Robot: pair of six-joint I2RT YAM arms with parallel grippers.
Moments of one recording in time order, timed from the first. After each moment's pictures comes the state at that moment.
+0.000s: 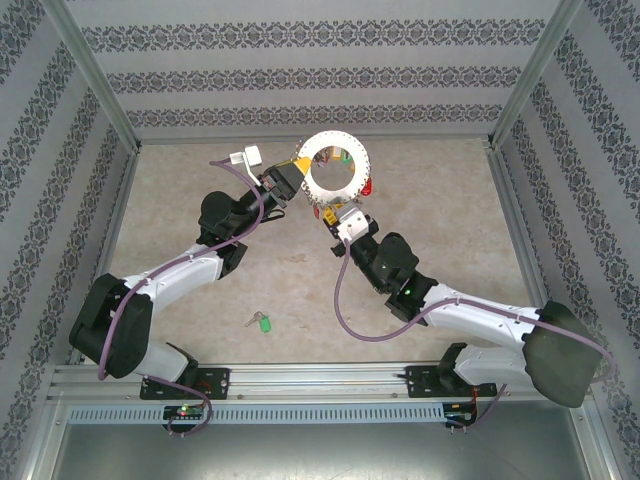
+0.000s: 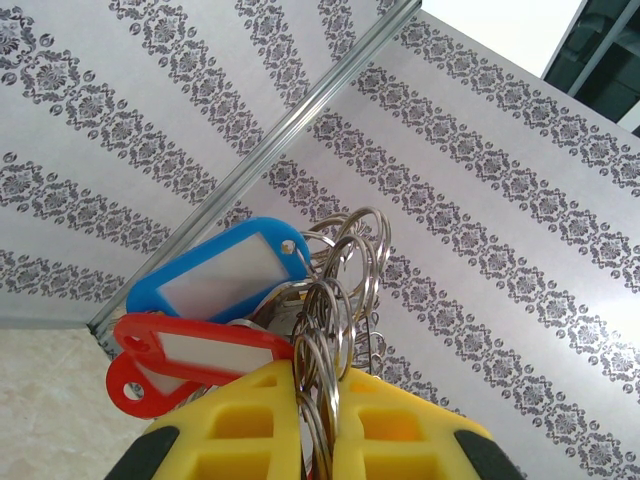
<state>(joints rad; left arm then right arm) -0.49 1.44 0.85 1.02 0.36 -0.97 0.87 1.20 0.60 0.72 0.30 -0.31</state>
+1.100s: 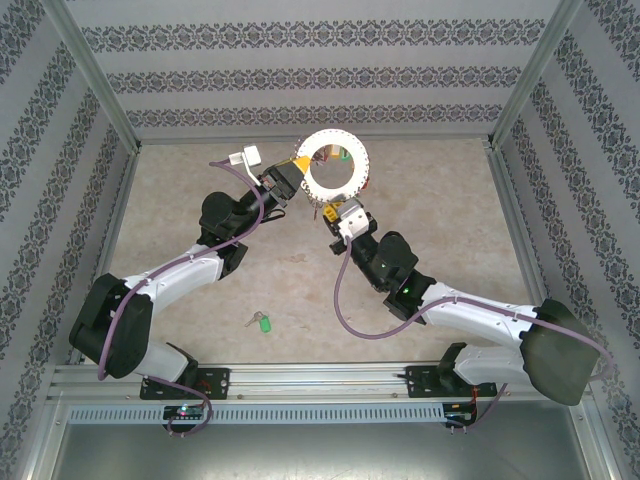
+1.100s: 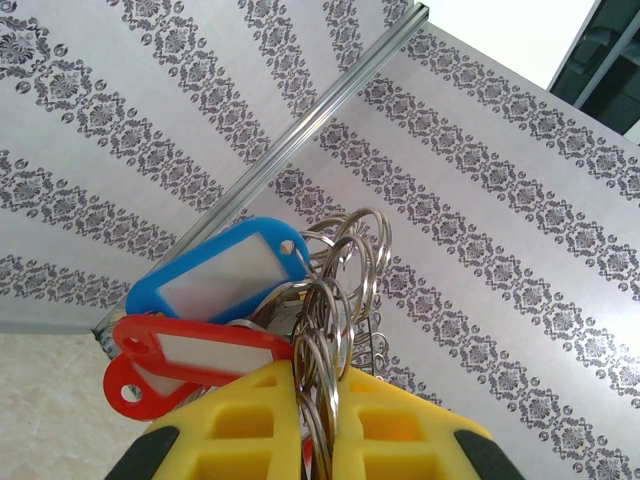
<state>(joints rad) -0.49 1.44 0.84 1.02 0.33 -0.97 0.87 1.21 0.61 0.75 0.30 -0.27</state>
